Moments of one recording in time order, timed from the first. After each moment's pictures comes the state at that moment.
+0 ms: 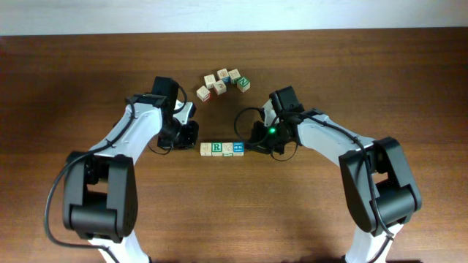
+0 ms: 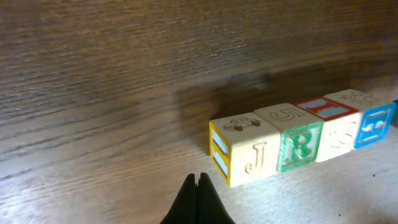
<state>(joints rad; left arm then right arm) -0.16 1.92 1.30 -0.87 0.30 -0.09 0.36 1.97 1.18 -0.43 -0.60 0.58</state>
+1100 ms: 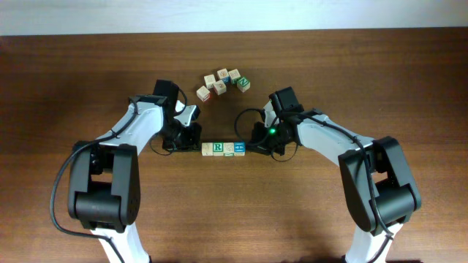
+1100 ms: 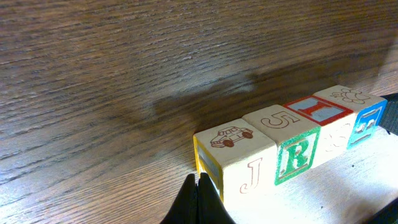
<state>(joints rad) -0.15 1.99 1.31 -0.85 0.43 -0.05 0.36 1.98 1.18 -0.44 -0.59 0.58</state>
